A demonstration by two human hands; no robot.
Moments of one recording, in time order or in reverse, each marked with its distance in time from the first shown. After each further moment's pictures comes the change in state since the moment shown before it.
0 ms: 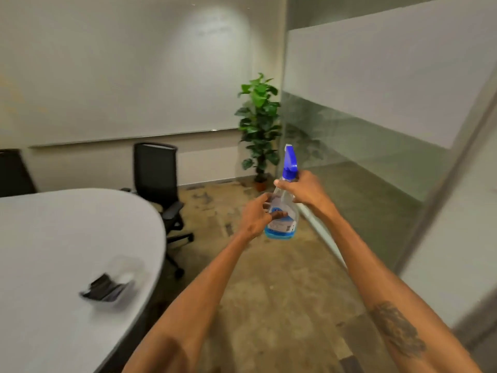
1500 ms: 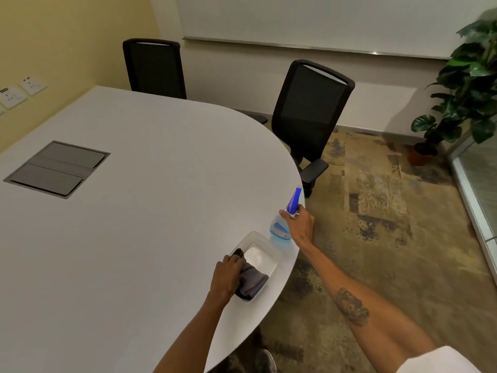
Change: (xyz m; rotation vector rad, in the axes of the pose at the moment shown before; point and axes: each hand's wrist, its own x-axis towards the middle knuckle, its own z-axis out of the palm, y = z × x) left_hand -0.127 -0.474 -0.375 0.859 -0.183 -0.764; right_hand 0.191 -0.030 0.677 0.048 -0.389 0.140
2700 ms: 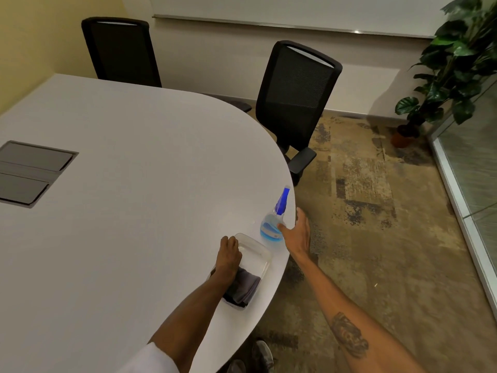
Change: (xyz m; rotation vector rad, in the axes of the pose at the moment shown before) left_hand 0.088 -0.005 0.009 0.379 0.034 0.106; right_hand 0.013 0.038 0.013 -0.057 0.032 0.178
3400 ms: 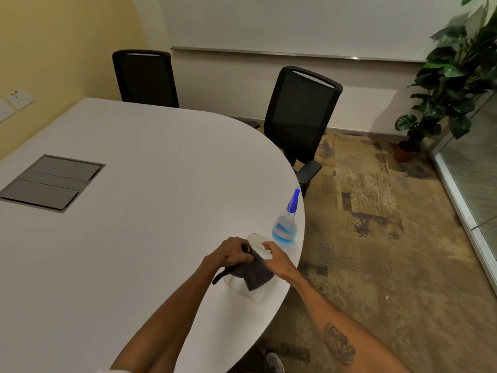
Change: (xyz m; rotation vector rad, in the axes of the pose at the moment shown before) left_hand -0.050 -0.053 -0.065 -0.793 -0.224 -0.025; right_hand -0.093 0.014 0.033 -0.247 -0.509 -0.058
